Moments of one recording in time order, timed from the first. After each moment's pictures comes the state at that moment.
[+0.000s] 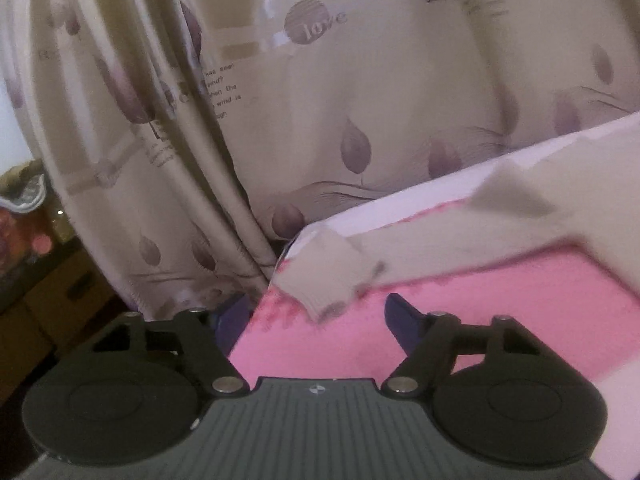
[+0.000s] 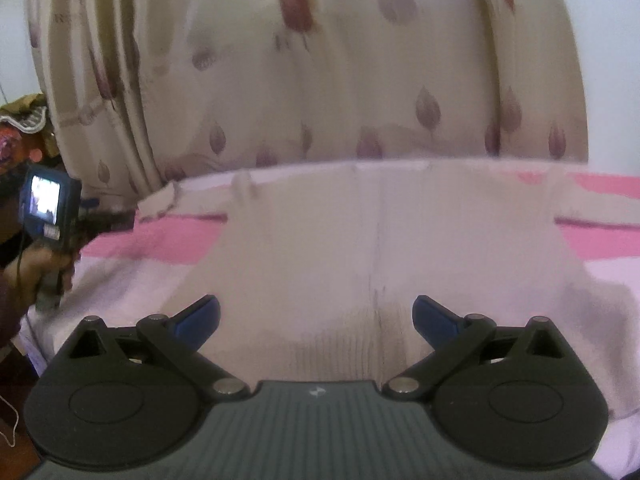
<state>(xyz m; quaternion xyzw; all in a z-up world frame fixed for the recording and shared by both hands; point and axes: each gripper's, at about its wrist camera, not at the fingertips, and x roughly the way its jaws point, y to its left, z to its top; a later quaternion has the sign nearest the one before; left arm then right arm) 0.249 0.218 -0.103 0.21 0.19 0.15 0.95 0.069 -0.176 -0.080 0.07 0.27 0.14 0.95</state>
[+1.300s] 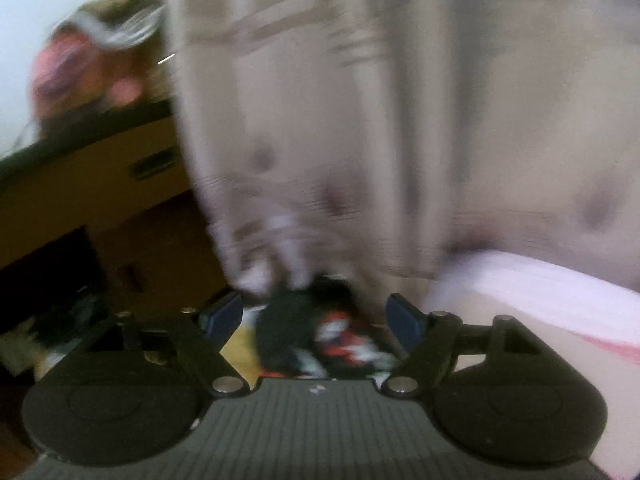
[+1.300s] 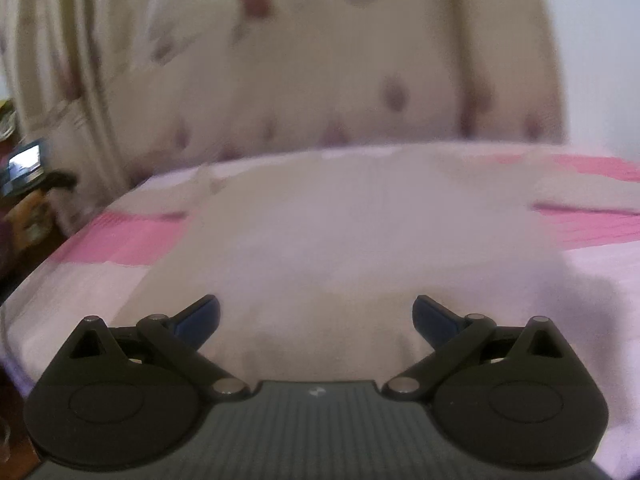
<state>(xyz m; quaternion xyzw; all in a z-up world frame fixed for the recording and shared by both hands) 0.335 0.380 -0.040 -0.01 0.24 0.30 0.92 0.081 -0.209 -0.083 0.08 0.28 0.09 0.95</state>
